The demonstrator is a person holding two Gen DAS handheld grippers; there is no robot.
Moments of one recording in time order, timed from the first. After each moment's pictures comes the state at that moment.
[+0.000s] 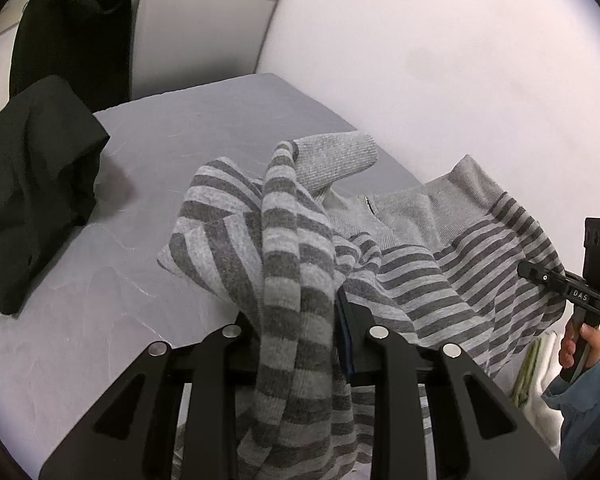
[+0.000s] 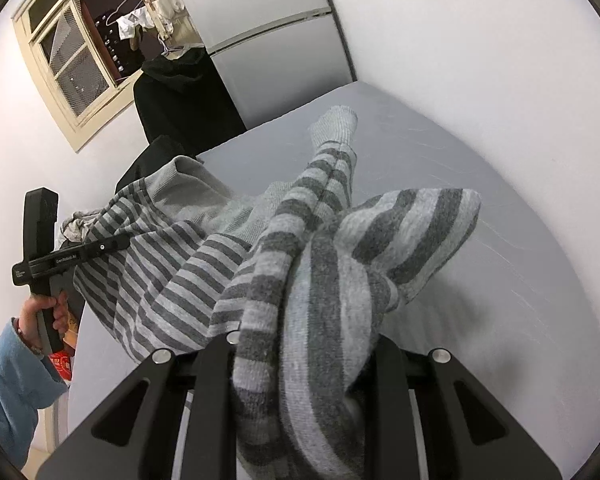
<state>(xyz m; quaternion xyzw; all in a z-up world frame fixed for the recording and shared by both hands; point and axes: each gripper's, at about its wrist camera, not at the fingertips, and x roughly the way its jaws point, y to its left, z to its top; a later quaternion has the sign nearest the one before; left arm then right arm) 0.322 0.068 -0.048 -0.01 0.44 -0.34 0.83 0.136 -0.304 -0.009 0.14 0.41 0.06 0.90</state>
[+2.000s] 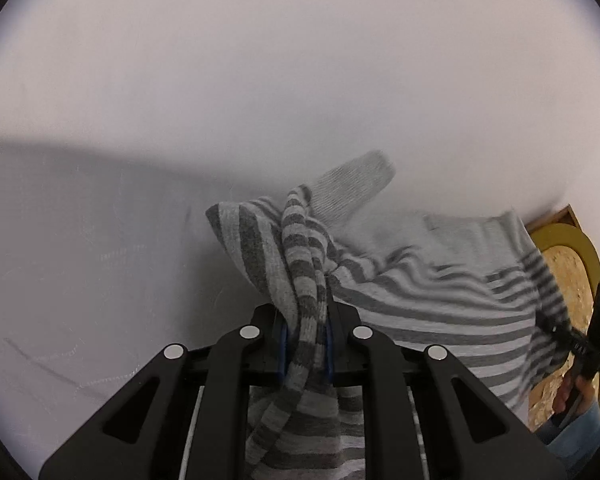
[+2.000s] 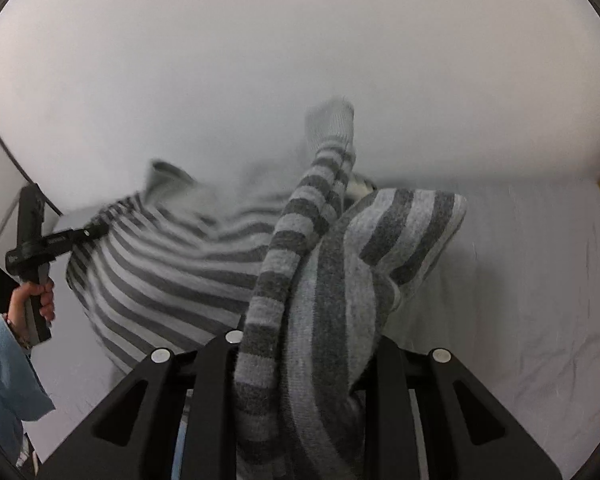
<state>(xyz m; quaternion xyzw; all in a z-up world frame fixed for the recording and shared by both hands) 0.189 -0.418 -0.163 0.18 0.47 -0.66 0.56 -0.338 -0.419 -0.039 0.34 0.31 -0.44 0.77</state>
